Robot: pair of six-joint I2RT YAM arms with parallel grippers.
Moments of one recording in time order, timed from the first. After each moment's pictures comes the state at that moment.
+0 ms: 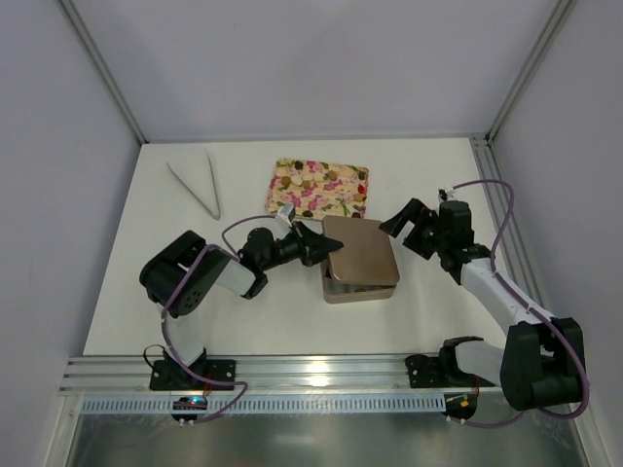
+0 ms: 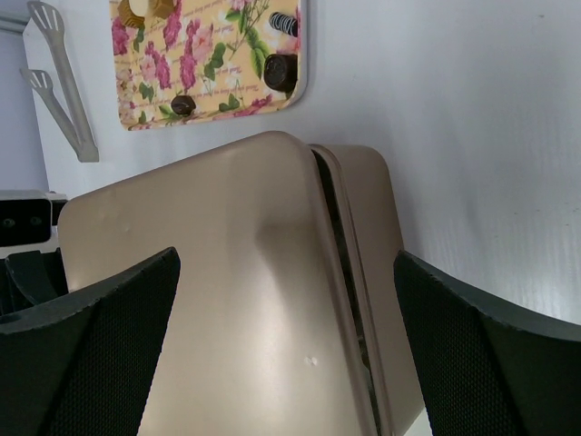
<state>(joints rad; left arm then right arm) -0.63 1.85 0.58 1.27 0.52 -1.60 0.11 1.16 0.62 -0.07 -0.30 0.72</state>
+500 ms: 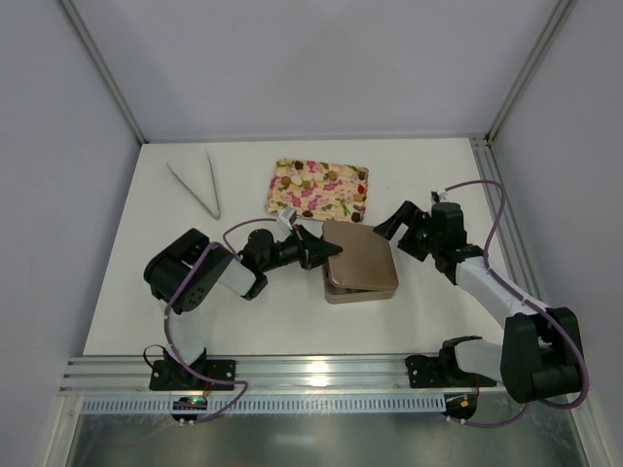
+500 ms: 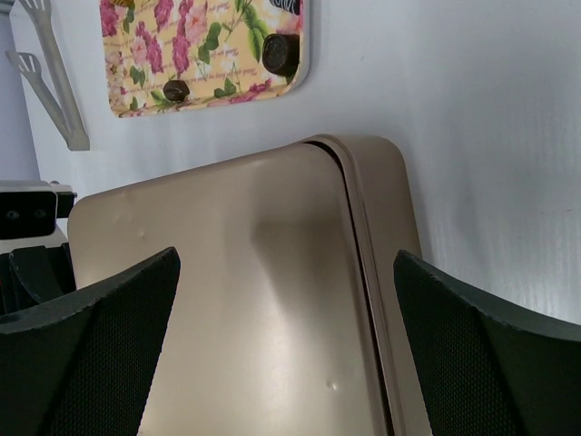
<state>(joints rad) -0.63 1.89 0.58 1.29 0.57 -1.60 0.16 1.20 0.61 -0.02 -0.28 0.74</state>
